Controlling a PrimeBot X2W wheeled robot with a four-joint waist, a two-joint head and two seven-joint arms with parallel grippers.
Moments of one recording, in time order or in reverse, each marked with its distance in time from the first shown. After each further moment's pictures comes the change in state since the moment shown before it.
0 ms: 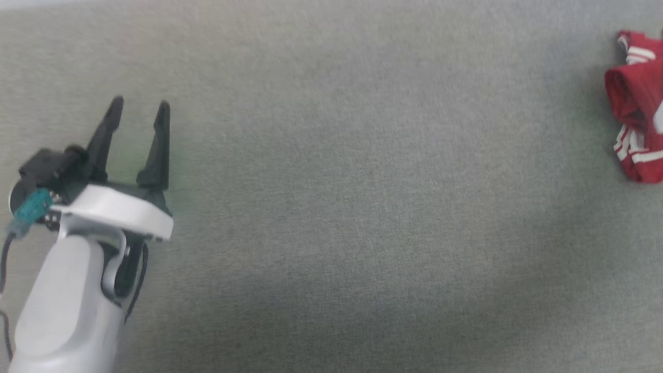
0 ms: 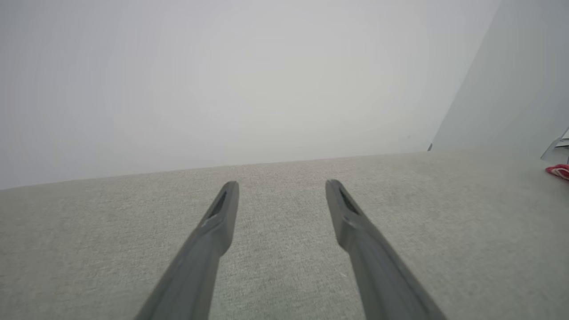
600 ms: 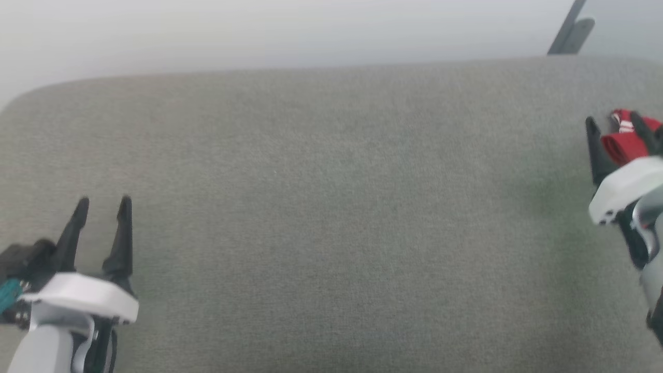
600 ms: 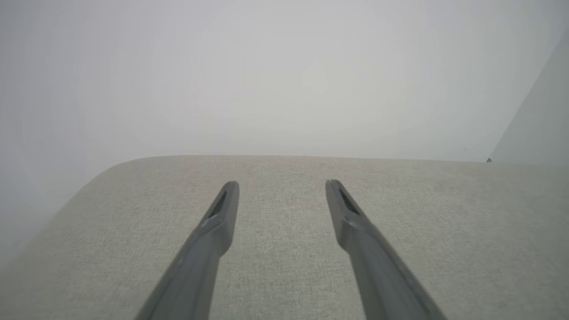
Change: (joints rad) left arm 0.275 0.024 0.132 -0.018 -0.022 0.001 0.000; right arm 0.402 0.071 -0.027 -0.344 0.038 0.000 -0.027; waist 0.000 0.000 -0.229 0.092
